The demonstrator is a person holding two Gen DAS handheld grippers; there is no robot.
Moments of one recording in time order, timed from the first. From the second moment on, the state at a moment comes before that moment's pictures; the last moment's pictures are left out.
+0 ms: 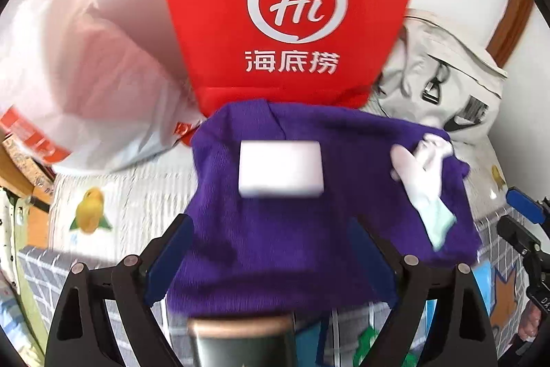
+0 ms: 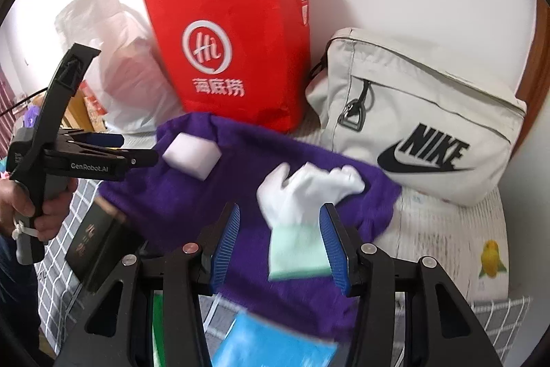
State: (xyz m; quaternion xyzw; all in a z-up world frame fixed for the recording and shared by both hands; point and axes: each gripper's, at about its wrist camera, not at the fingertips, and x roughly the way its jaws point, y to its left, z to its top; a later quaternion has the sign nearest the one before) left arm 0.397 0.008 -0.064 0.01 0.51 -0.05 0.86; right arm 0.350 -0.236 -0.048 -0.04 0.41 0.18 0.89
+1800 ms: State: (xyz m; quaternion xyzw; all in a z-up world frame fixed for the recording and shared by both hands) left arm 0.145 -0.007 -0.147 0.06 0.54 -0.08 0.84; right arm 0.146 -0.275 -0.104 0.01 0.44 0.15 0.89
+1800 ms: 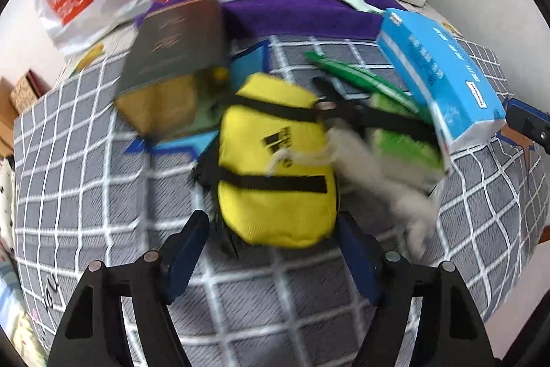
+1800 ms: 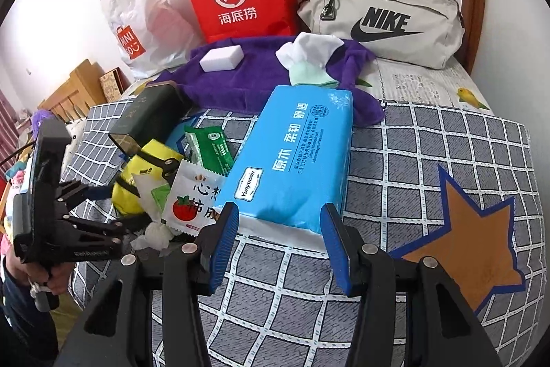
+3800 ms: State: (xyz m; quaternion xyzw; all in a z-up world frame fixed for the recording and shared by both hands) left arm 0.120 0.051 -0.152 0.02 0.49 -0.07 0.87; right arm 0.141 -0.157 -0.132 -0.16 0.42 0.14 0.88
